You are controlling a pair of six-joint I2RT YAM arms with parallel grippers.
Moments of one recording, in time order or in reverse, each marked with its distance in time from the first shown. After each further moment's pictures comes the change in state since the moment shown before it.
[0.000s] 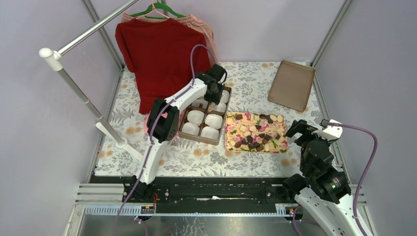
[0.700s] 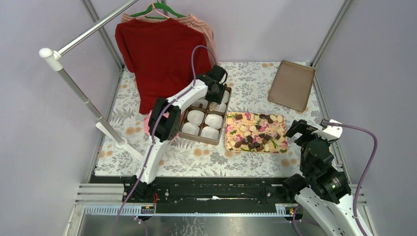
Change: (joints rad) left arm 0.005 0.037 0.000 0.072 0.012 0.014; right arm 0.000 0.000 0.000 0.000 0.000 0.000
